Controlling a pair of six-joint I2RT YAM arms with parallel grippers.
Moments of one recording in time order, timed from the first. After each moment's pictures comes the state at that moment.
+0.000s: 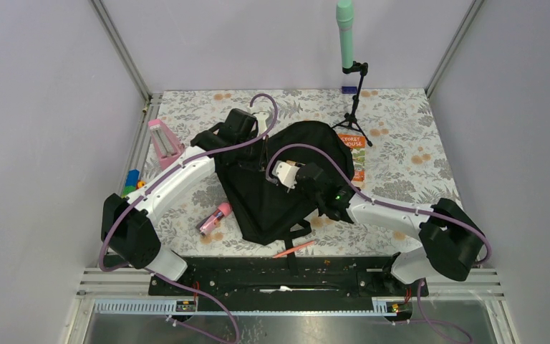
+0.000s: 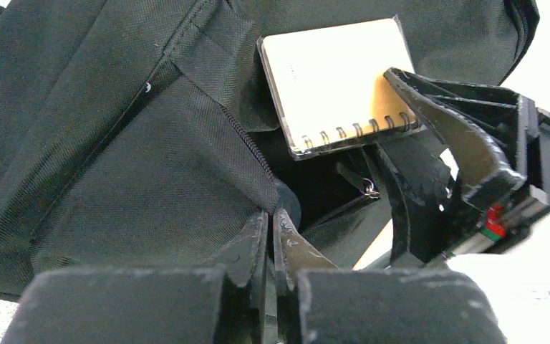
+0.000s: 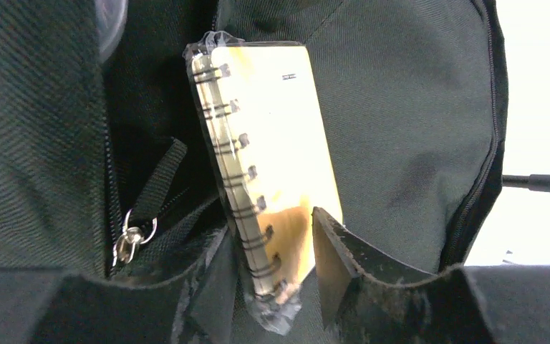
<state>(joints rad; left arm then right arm) -0.58 1.51 1.34 -0.69 0.20 -0.30 0.89 1.43 0.80 -0.01 0.34 -0.54</state>
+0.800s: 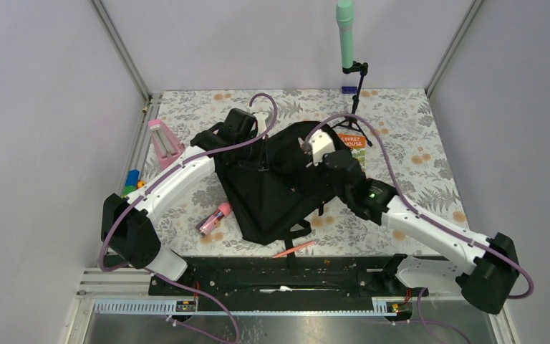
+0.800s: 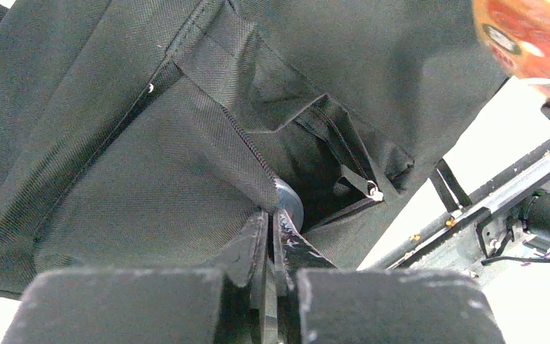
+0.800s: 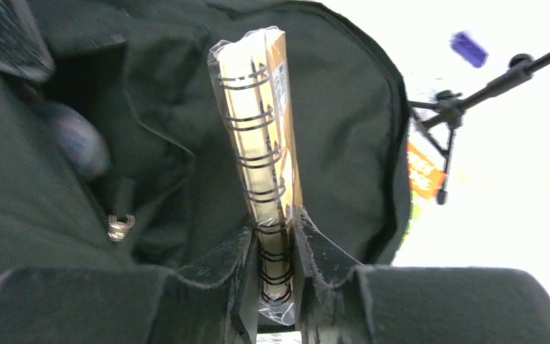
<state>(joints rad) -0.58 1.51 1.34 -0.69 0.20 -0.30 0.85 1.17 0.86 -0.17 0.43 -0.20</state>
